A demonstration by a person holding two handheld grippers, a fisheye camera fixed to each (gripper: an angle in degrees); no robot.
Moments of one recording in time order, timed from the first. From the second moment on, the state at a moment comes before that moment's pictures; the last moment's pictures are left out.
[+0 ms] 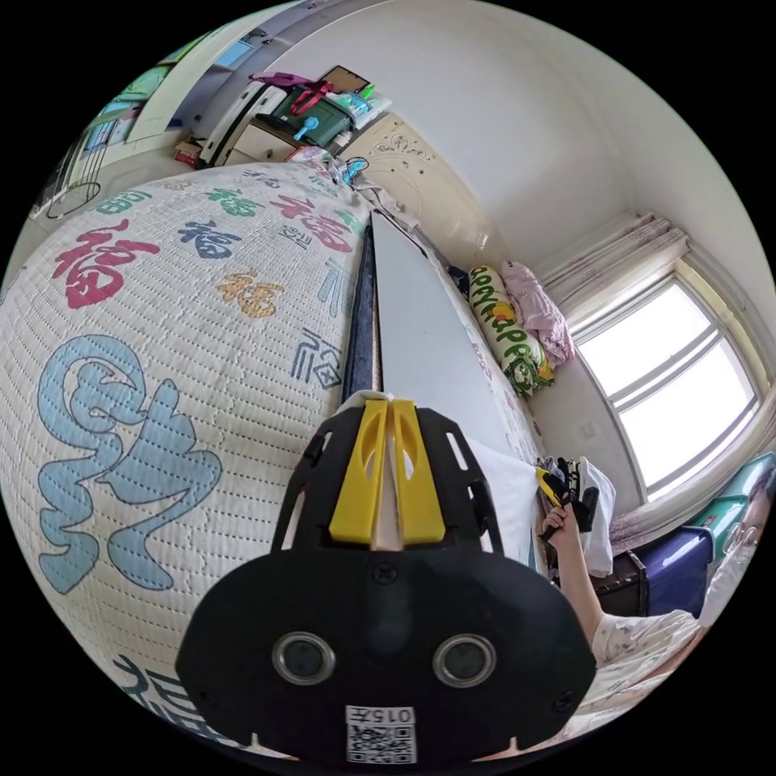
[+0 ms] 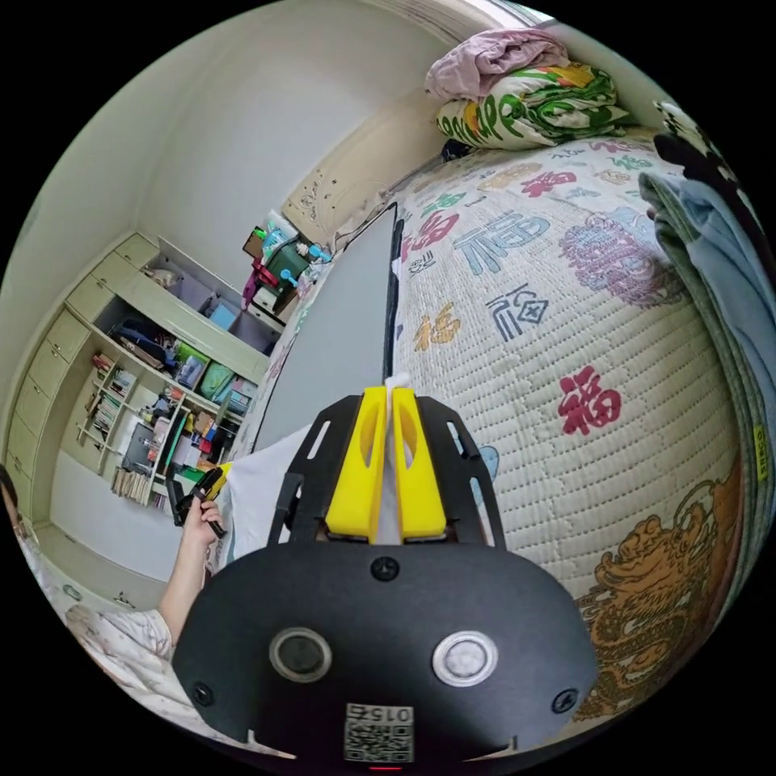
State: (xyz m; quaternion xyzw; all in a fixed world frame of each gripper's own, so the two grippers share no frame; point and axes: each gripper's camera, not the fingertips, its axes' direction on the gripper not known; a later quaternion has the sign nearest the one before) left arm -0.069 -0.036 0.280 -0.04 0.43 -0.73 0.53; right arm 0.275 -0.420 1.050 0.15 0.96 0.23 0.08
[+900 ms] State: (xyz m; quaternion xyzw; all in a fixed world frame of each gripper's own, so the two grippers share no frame) left arm -0.106 -0.024 0.268 -0.08 0.44 -0.72 0.53; right arm 0.584 0.159 1.237 -0.35 0.83 0.31 0.31
